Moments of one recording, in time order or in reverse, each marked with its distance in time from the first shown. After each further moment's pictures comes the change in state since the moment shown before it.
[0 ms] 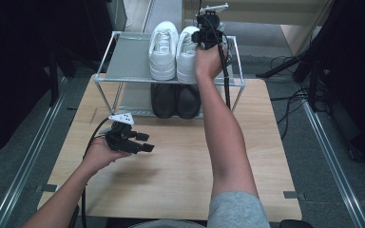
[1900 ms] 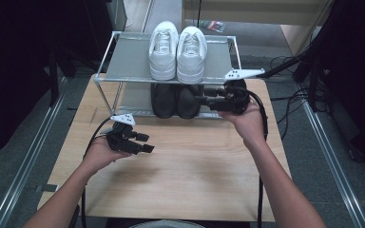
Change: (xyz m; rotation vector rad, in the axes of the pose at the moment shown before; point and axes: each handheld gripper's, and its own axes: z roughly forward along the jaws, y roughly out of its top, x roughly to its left) left arm 0.003 -0.001 0.004 0.026 0.010 0.005; right arm -0.066 -0.152 -0.099 -0.038 0.691 -0.364
